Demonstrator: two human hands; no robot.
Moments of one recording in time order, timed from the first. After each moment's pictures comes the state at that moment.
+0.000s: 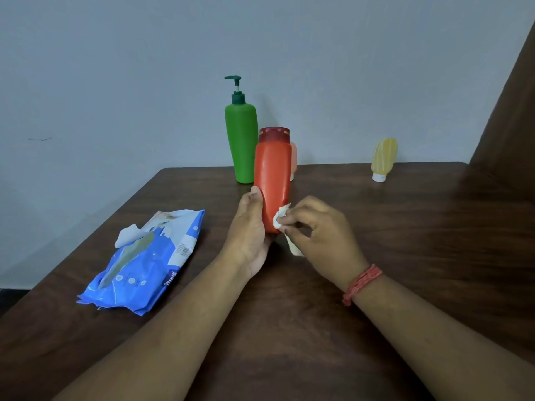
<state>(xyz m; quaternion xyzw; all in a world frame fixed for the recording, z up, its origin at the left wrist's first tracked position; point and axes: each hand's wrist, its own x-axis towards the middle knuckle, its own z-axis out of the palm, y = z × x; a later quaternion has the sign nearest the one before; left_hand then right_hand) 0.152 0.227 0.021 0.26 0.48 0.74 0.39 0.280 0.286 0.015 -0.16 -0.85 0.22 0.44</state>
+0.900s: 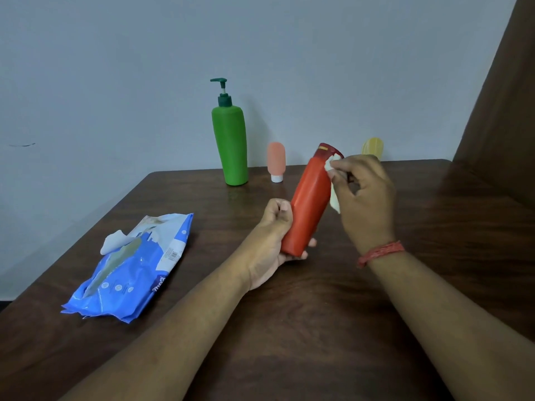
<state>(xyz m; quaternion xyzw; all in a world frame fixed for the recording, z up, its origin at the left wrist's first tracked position) 0.178 0.223 0.018 0.43 0.49 0.58 0.49 0.314 0.334 0.044 -0.25 -0.72 0.15 0.63</state>
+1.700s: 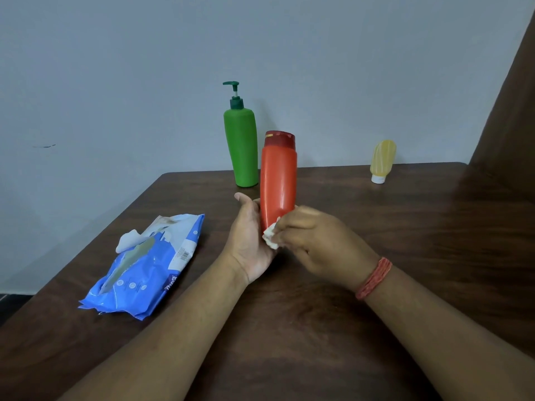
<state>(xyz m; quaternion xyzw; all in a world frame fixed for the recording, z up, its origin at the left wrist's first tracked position) 0.153 0.225 0.025 0.21 0.43 0.73 0.49 0.295 0.290 0.030 -0.01 -0.94 0.01 0.34</state>
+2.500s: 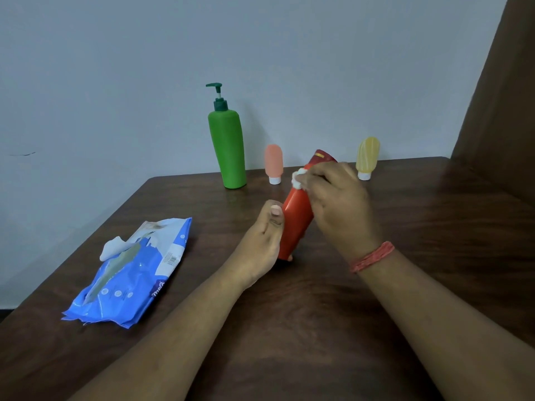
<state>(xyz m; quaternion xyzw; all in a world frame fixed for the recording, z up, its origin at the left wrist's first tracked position) 0.175 0.207 0.020 0.54 0.61 0.48 0.32 0.304 0.320 0.046 -0.18 -0.81 -0.09 0.55</state>
